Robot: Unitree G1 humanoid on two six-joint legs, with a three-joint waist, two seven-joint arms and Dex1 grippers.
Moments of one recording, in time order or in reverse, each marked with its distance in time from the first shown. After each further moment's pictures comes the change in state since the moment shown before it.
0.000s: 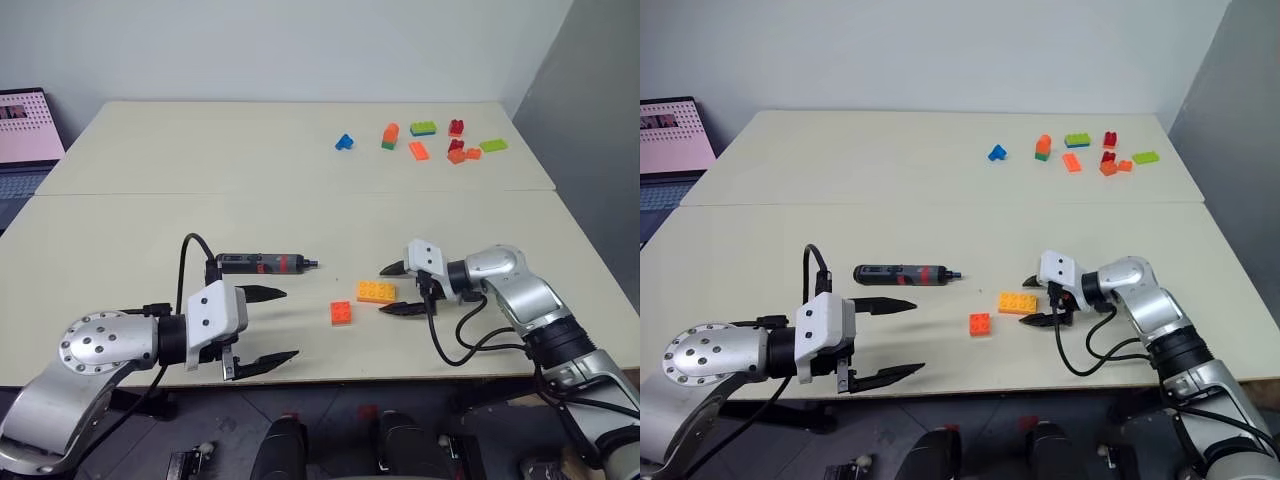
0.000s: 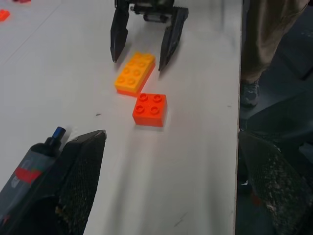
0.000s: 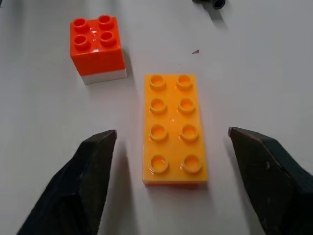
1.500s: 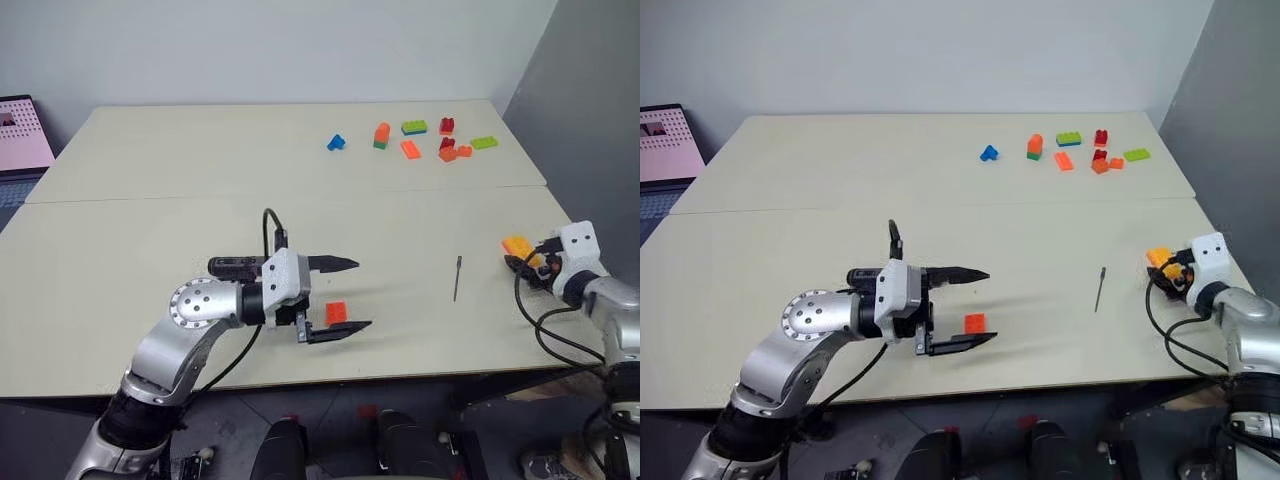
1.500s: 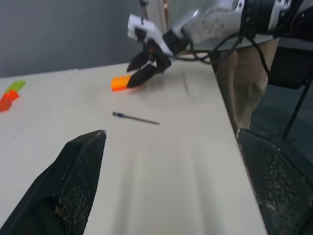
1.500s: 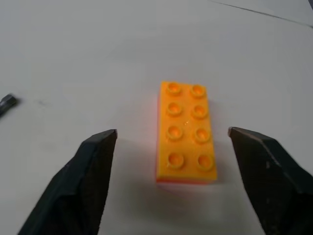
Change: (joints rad) left arm -0.308 -0.265 -0.261 0.205 0.041 -0.073 0.005; right arm 0.348 -0.182 -0.603 -0.056 0.091 0.241 -0.556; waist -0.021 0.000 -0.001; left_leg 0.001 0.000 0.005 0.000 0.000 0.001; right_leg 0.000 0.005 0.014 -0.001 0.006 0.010
